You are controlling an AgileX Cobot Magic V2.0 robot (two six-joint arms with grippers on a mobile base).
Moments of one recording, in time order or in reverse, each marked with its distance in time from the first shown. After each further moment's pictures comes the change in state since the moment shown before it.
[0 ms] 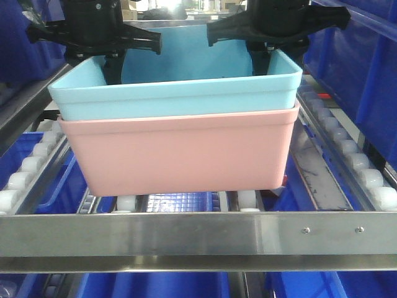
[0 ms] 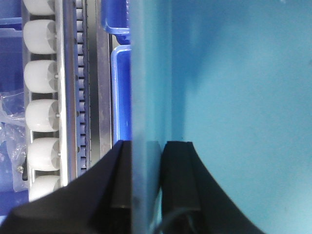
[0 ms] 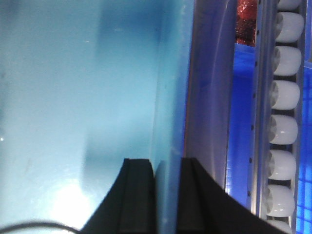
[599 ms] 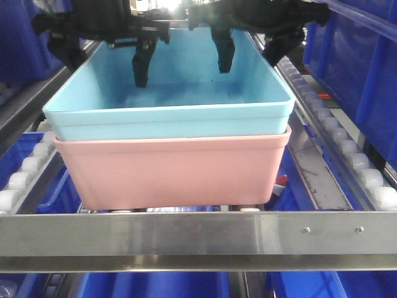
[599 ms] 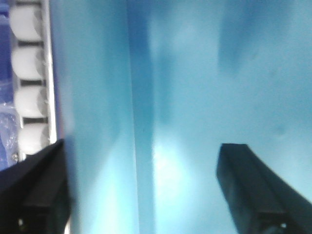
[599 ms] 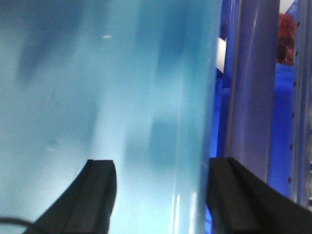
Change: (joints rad) left arm -0.011 0.012 -0.104 -0.033 0.114 0.012; right arm 0.015 -0.023 -0.008 0.033 -0.083 -0.002
